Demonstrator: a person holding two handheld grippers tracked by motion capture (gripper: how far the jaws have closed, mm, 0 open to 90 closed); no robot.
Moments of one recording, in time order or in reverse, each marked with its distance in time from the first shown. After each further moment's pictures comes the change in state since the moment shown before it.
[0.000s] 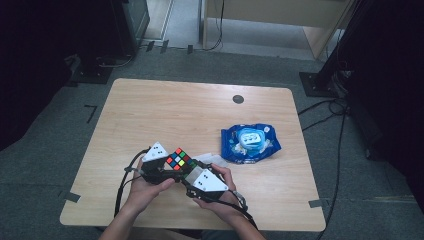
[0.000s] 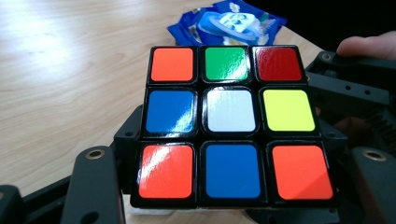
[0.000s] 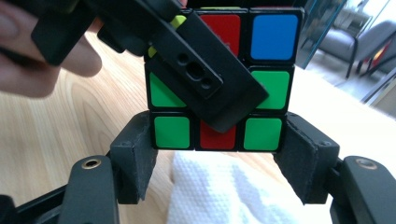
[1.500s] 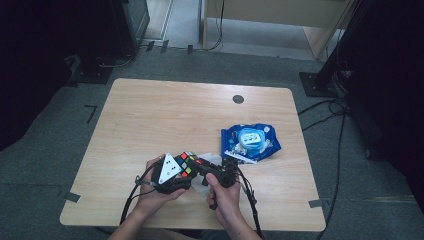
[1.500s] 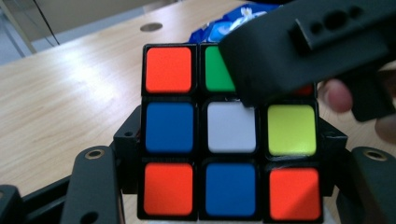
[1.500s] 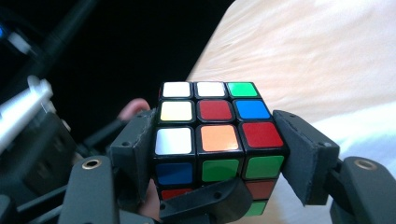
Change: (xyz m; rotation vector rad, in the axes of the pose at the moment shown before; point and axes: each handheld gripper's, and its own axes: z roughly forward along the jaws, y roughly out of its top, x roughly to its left) left arm -0.030 -0.020 0.022 -0.075 0.160 0.256; right arm -0.050 0.005 -0.009 -0.001 0.215 1.029
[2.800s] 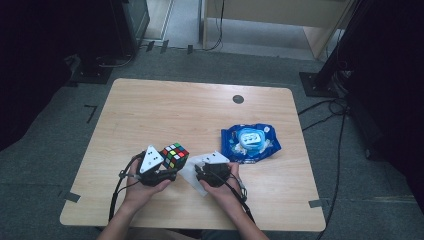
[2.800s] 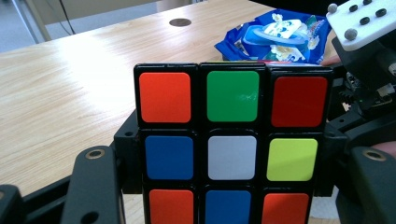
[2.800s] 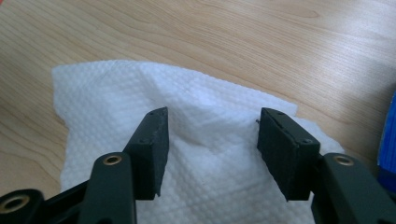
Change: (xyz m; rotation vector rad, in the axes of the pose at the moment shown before) left arm 0.040 -0.006 -0.019 -0.016 0.023 -0.093; right arm -0.032 -0.018 0.041 0.239 -0.525 -0.656
